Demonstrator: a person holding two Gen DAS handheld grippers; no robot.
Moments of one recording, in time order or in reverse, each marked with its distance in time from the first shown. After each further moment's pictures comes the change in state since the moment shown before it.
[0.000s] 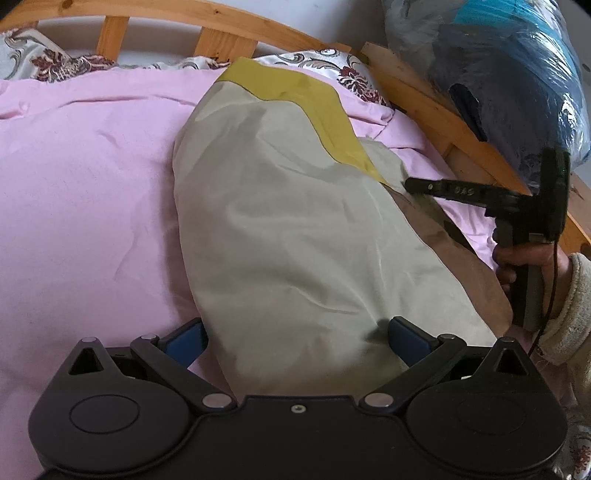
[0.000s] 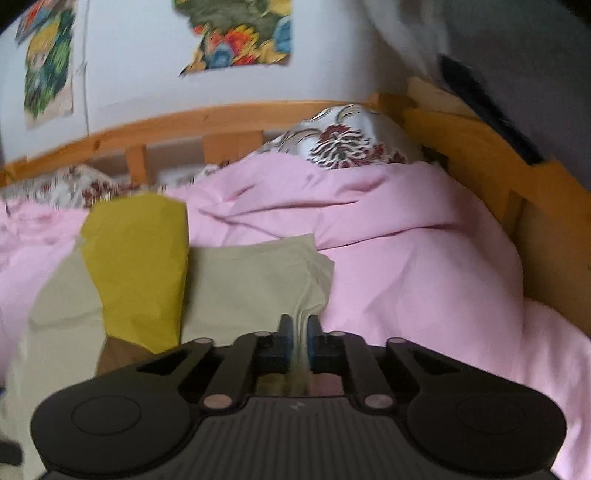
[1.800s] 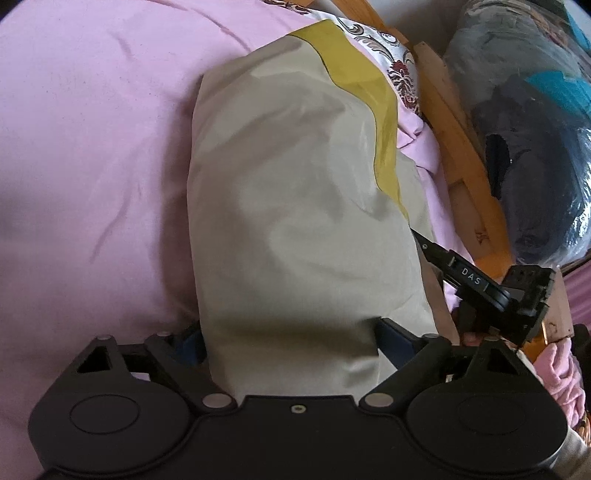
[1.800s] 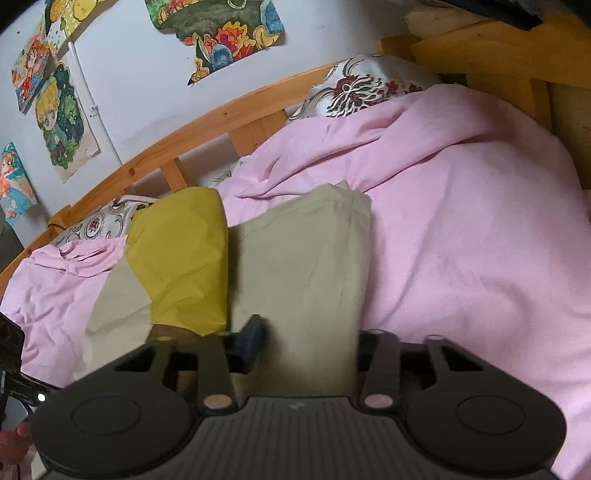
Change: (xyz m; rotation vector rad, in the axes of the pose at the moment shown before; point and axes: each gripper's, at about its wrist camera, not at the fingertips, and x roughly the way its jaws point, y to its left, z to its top) left arm 0.032 0.049 0.040 -0.326 0.173 -0.190; right arm 0.028 -0.020 -0.023 0.173 0.074 0.238
